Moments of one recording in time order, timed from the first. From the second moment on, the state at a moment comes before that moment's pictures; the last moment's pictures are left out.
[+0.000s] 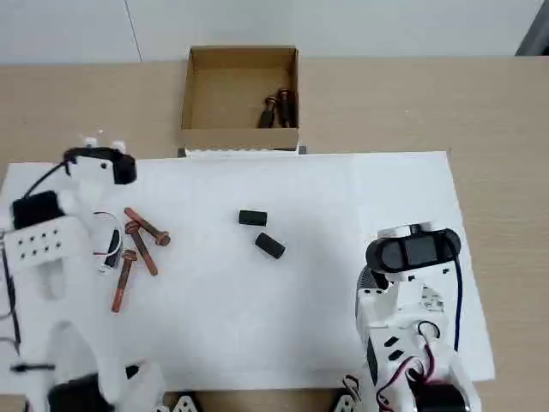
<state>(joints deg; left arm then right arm) -22.8 -18.8 25.3 95.1 -23.7 -5.0 -103.2 64.8 83.6 -0.5</state>
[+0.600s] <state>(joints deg) -22.8 -5.8 25.1 87.7 -29.5 -5.0 -103.2 64.8 83.6 -0.5</state>
